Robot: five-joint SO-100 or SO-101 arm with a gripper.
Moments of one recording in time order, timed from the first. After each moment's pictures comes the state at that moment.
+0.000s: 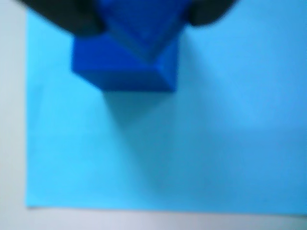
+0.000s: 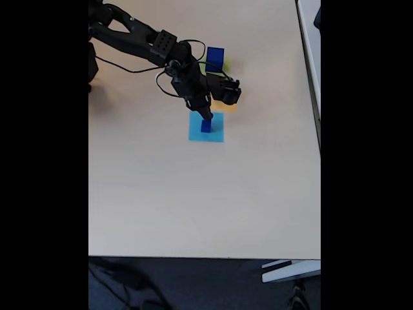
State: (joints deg) arm 22.6 66.0 75.8 50.0 64.4
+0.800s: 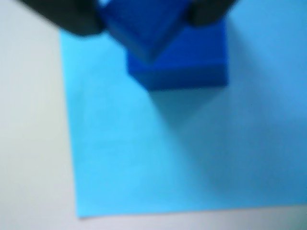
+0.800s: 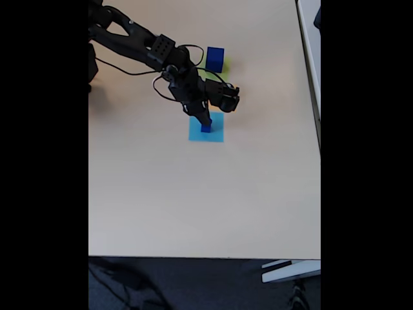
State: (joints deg) arm 24.7 66.0 77.5 47.3 67.1
